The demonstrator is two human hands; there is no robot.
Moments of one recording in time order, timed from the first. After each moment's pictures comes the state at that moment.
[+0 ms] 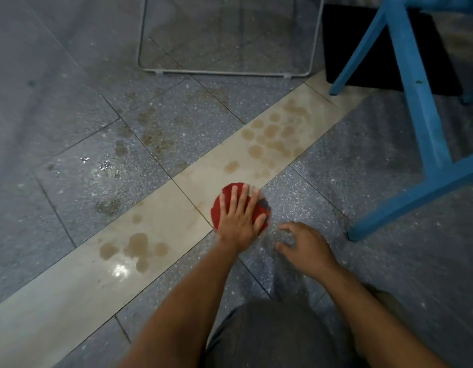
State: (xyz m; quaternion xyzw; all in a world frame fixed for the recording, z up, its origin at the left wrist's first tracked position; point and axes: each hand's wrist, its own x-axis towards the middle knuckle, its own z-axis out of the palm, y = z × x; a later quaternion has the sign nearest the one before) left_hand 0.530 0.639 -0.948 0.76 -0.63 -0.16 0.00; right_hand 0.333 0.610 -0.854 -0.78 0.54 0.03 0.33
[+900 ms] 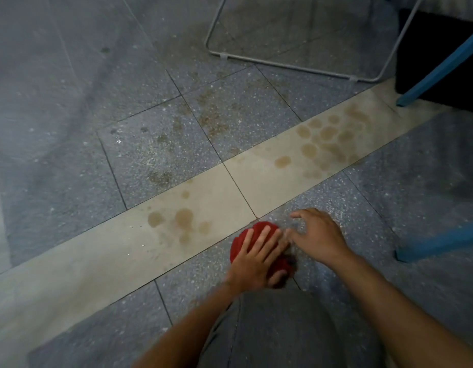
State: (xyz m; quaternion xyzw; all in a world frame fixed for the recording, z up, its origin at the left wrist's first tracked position) left_hand 0.537 0.780 -0.974 0.70 -0.71 -0.12 0.02; right_hand 0.422 0.616 -0.842 -0.83 0.47 0.10 0.27
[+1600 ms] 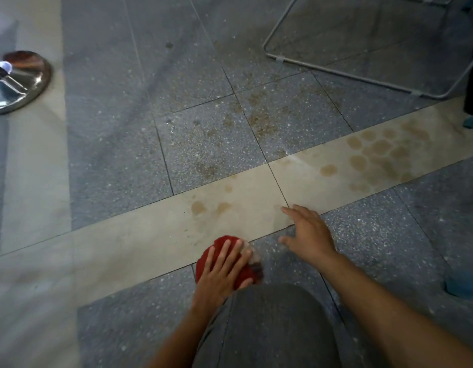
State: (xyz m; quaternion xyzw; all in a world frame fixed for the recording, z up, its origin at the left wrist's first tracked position) left_hand 0.610 0.925 -0.970 0.82 -0.56 -0.10 0.01; right_hand 0.512 0.666 -0.852 -0.88 0.37 0.15 0.27
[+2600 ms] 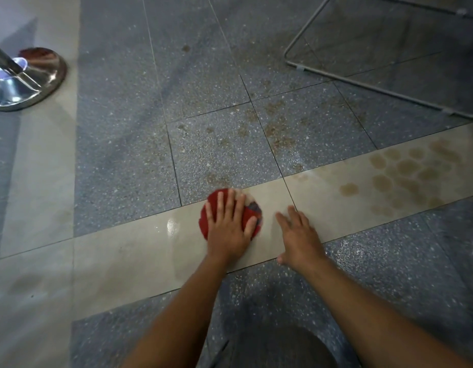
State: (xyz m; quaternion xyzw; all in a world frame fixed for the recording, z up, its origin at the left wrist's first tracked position) left_hand 0.717 0.804 -0.964 0.91 -0.39 -0.10 0.06; right_hand 0.580 0.670 -0.878 -0.92 0.30 0.22 0.14
